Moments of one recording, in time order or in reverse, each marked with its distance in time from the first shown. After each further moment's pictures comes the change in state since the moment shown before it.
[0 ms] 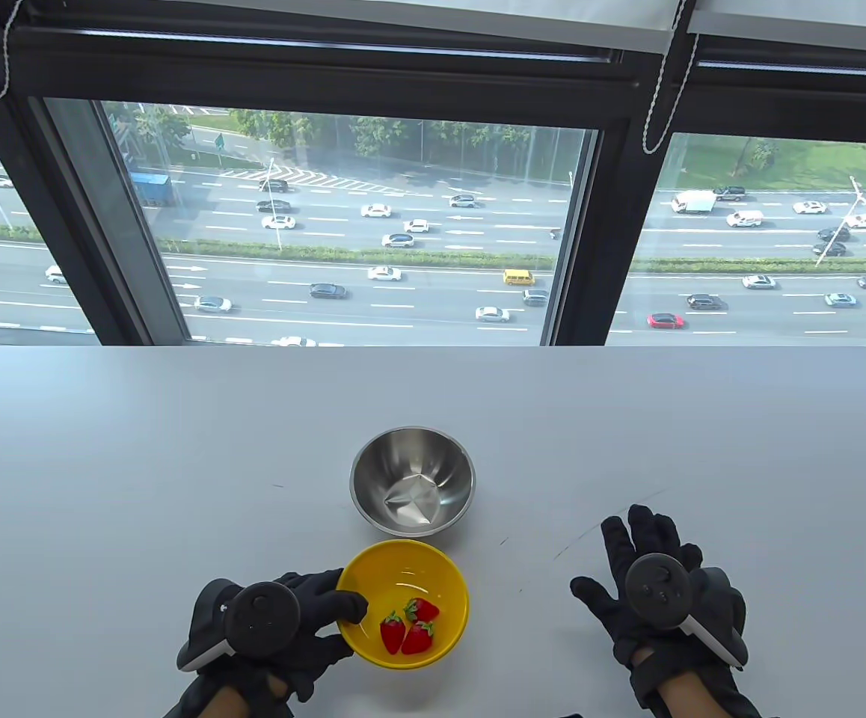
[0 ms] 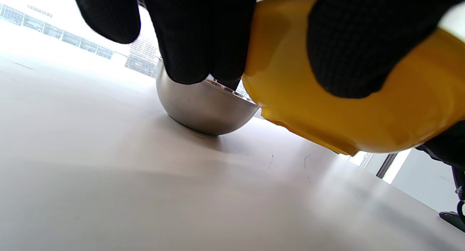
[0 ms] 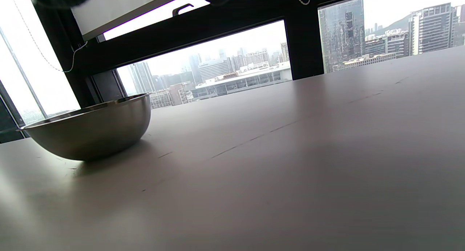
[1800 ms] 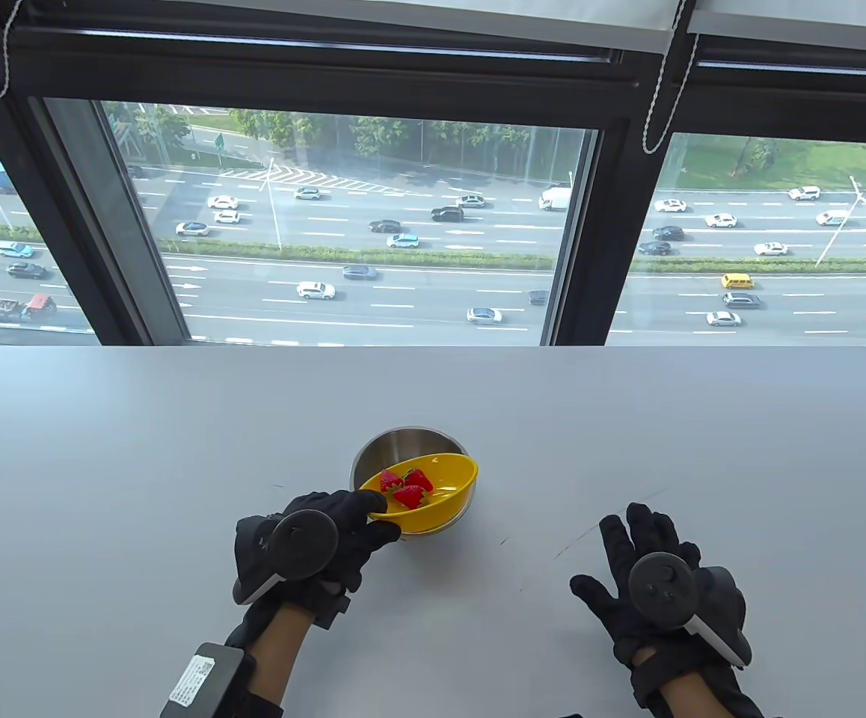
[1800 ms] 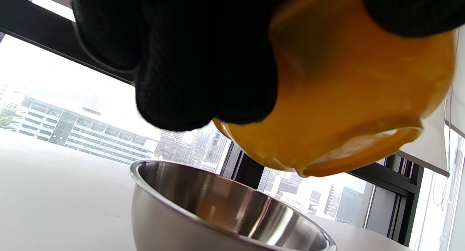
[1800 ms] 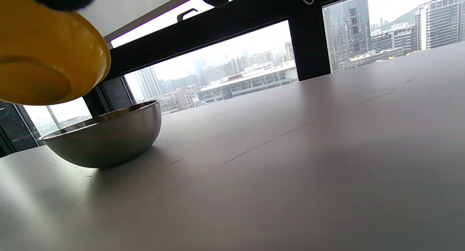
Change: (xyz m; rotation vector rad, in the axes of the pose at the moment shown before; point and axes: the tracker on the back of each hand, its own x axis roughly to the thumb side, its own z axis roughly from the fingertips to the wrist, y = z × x) left_hand 0.011 0.028 -0.082 0.351 0.108 -0.127; right_hand -0.001 -0.002 0.000 -0.001 -0.021 -0.039
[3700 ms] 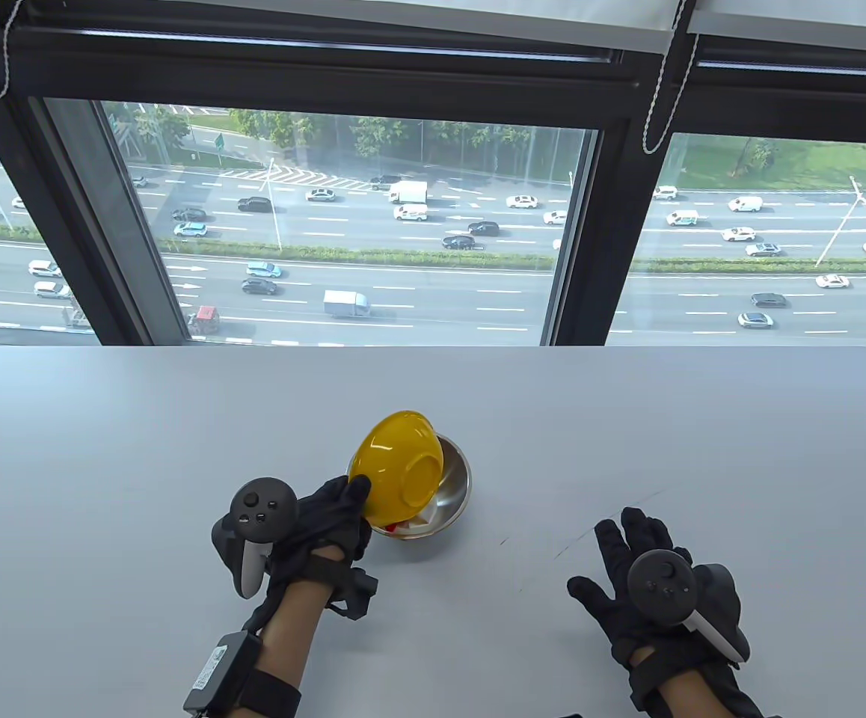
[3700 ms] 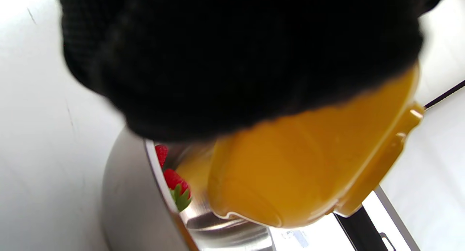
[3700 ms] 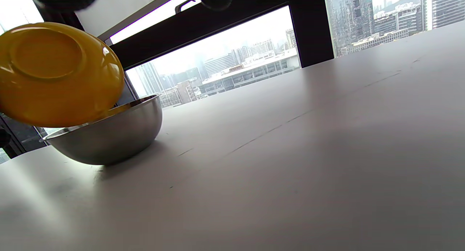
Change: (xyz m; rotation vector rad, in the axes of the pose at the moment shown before) left_hand -0.044 -0.024 -0.001 -0.007 0.486 0.568; right_hand 0.002 0.000 -0.001 0.044 -0.001 -0.046
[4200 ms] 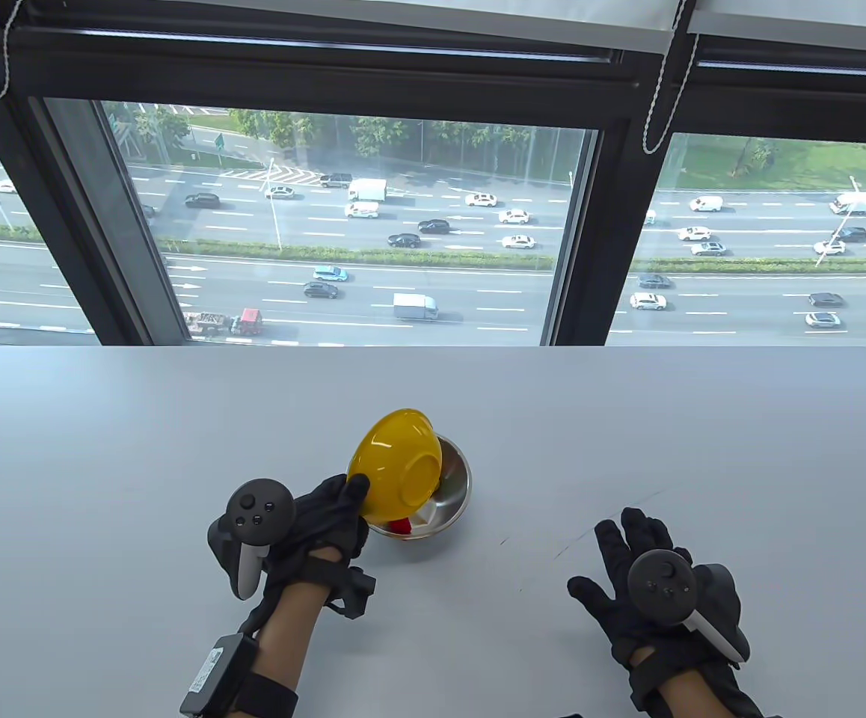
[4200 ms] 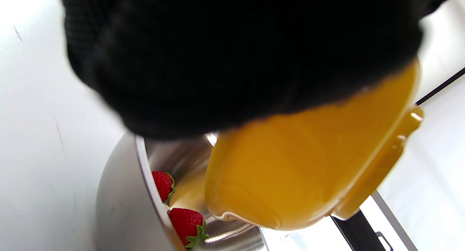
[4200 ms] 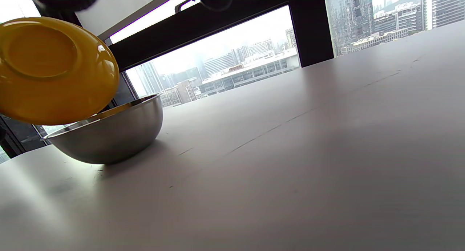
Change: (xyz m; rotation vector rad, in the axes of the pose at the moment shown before) left_hand 0.002 0.005 0.001 0.014 -0.043 -0.041; right_hand 0.000 0.000 0.000 0.002 0.001 0.000
